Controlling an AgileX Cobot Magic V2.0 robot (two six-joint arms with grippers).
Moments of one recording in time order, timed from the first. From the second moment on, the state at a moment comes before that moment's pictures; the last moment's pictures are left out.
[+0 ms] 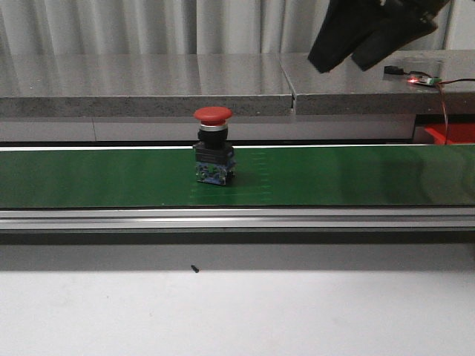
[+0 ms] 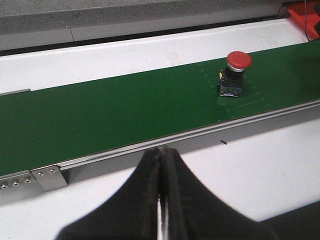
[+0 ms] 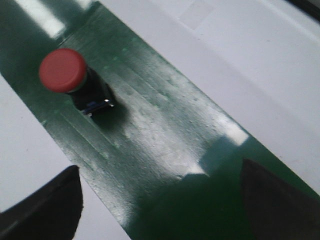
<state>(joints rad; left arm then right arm) -0.22 0.44 -0.75 -0.16 0.90 0.10 0.20 1.61 -1.33 0.53 0.86 -0.76</state>
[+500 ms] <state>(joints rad) -0.22 0.44 -0.75 -0.16 0.90 0.10 0.37 1.73 -1.34 0.53 0.77 -0.93</state>
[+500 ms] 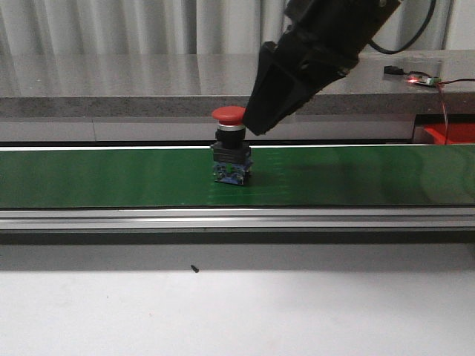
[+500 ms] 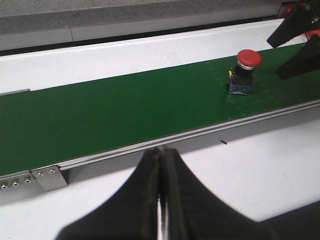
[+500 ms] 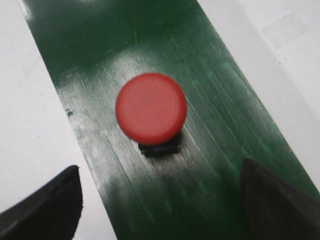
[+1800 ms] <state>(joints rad) -0.22 0.44 -0.75 -0.16 0.90 0.10 0.18 1.68 -1.35 0.64 0.52 -0.94</state>
